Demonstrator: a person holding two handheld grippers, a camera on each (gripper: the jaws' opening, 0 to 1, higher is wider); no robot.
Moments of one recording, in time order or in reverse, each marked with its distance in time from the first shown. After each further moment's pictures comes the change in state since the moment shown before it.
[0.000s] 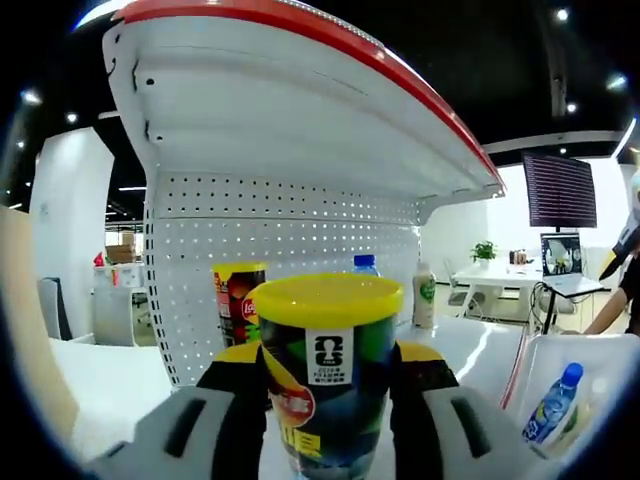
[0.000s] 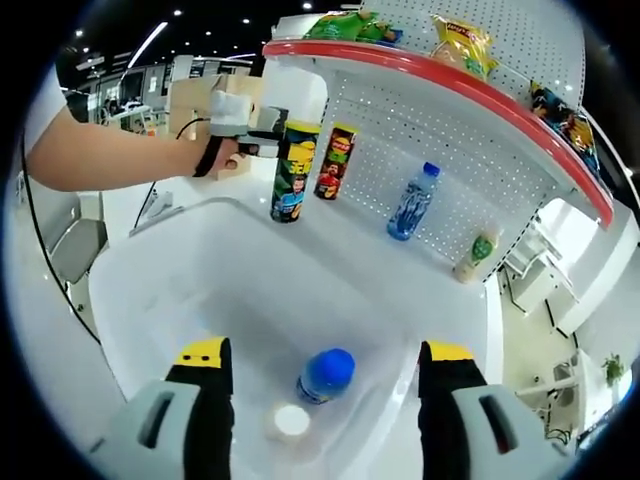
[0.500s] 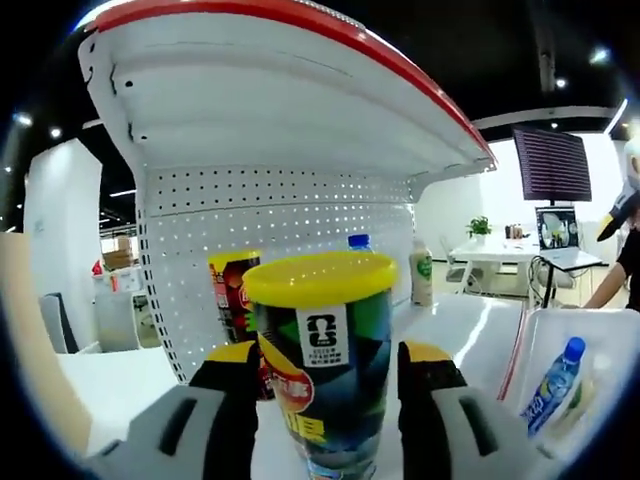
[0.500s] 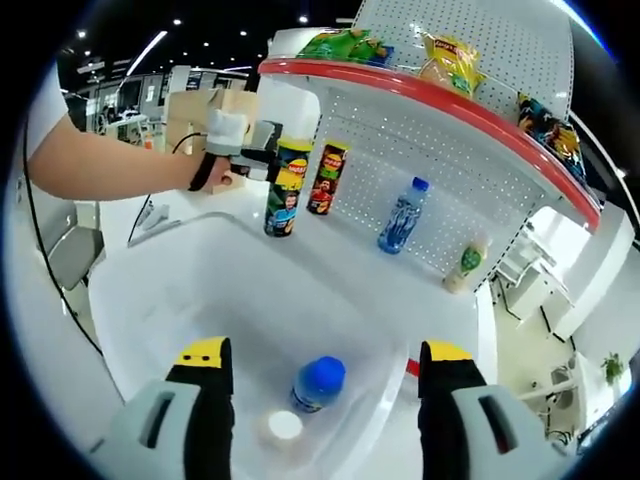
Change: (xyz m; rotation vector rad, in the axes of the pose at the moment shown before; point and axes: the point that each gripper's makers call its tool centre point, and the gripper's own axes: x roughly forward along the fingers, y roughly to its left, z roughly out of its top) left arm -0.004 -0.001 -0.010 0.051 0.071 -0.017; right arm -0.011 -0.009 0.006 0.006 -0.053 -0.032
